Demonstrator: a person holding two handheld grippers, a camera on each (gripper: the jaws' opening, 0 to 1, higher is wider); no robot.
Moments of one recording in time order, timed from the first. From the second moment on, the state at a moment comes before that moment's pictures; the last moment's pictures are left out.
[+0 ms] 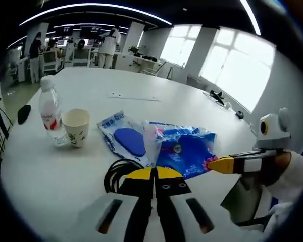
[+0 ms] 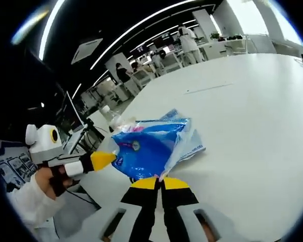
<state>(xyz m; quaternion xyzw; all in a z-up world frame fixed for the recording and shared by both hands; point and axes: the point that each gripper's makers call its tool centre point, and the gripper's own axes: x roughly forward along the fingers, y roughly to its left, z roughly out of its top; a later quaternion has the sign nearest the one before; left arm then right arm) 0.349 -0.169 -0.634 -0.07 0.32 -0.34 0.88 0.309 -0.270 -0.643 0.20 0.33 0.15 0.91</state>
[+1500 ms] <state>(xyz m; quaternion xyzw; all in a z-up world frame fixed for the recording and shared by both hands) 0.356 -0.384 -0.645 -0.03 0.35 -0.30 0.89 0.320 -0.485 -0.660 0.26 0.33 0.17 0.89</state>
